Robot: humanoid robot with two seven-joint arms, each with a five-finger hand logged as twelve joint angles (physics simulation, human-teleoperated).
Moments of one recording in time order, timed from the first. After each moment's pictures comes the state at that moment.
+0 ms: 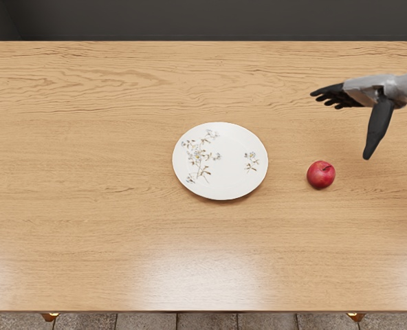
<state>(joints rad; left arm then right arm) 0.00 0.00 -0.02 -0.32 0.00 -0.02 0.13 1.48 -0.79 -0.27 0.98 -0.63 0.61 0.13</state>
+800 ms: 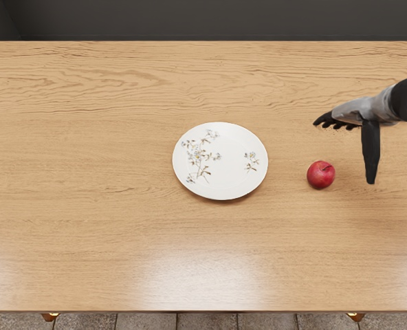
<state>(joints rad) 0.00 0.00 -0.02 -0.32 0.00 -0.02 0.13 1.57 -0.84 -0.15 1.47 -0.63 0.43 -0.60</state>
